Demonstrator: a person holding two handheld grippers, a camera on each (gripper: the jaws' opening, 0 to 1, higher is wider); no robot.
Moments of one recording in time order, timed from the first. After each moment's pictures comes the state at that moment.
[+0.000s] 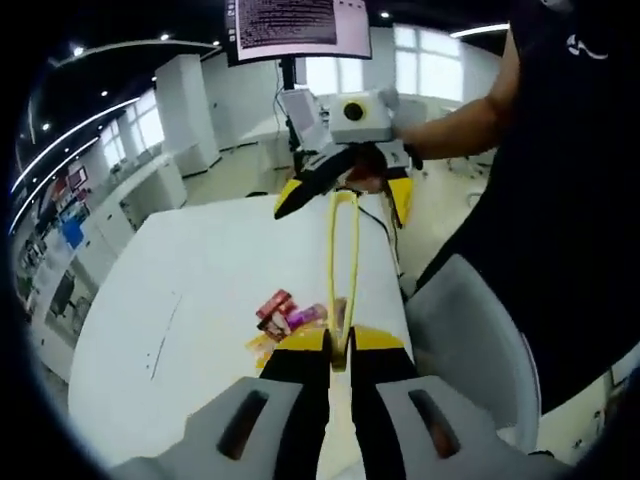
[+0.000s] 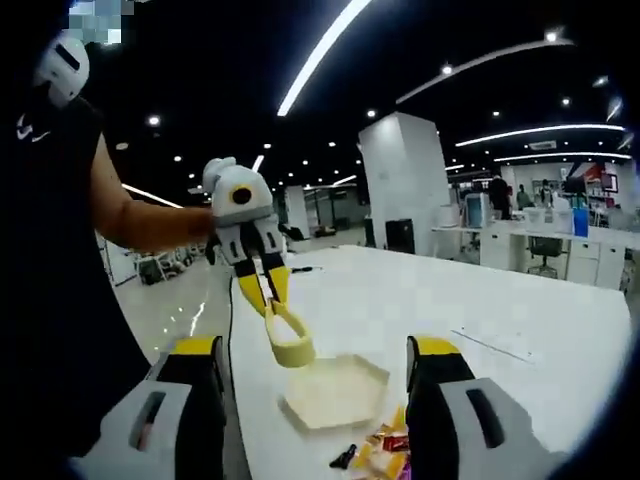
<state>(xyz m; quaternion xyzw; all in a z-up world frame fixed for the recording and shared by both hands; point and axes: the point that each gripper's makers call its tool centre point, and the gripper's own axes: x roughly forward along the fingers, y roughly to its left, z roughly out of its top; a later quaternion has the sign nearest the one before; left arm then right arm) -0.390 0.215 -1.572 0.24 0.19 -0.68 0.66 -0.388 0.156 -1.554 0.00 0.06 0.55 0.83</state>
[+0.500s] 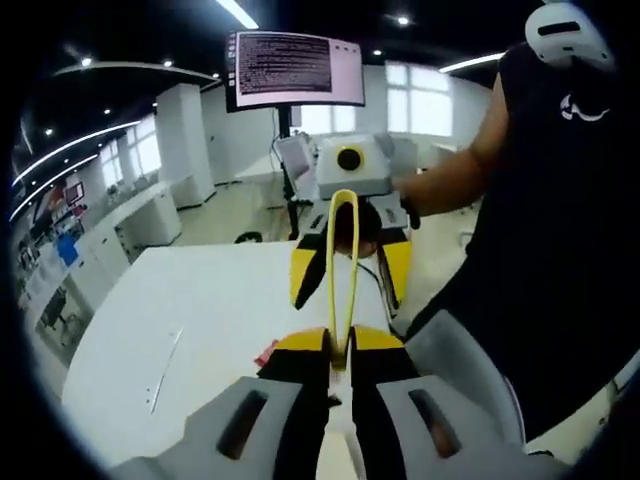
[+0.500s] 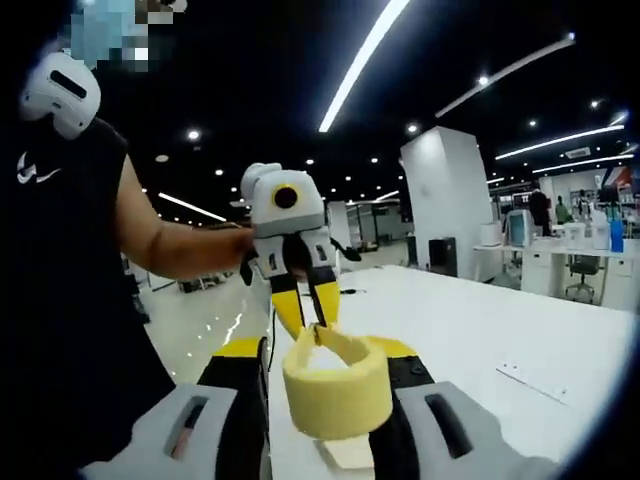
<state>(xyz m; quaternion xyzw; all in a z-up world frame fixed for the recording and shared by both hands) -0.400 0.195 -1.523 0.19 0.15 -0.71 0.66 -0.404 0.198 -1.512 0.02 0.04 0.62 0.78</state>
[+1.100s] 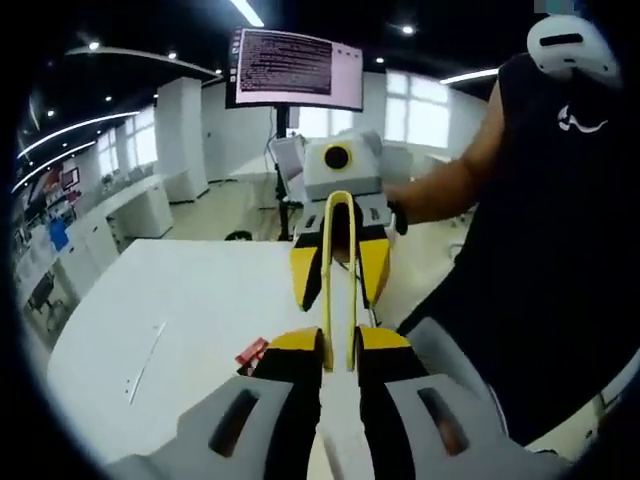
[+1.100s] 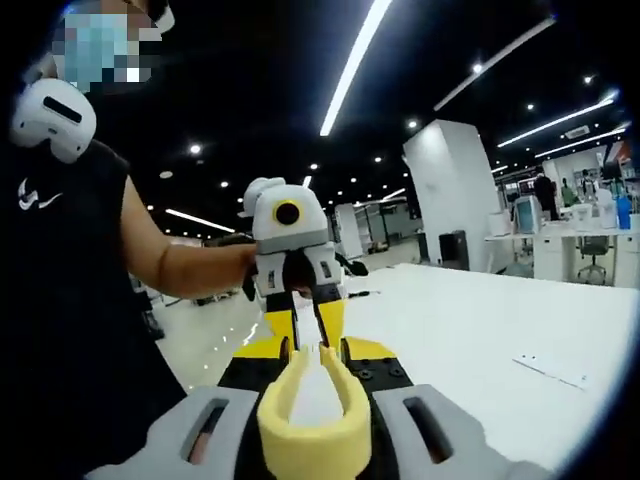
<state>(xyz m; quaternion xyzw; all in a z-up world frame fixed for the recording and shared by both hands) -0.408 0.198 -1.528 0.15 0.17 -0.72 0.66 -0.408 0.203 -1.509 0.06 0.05 0.63 0.77</state>
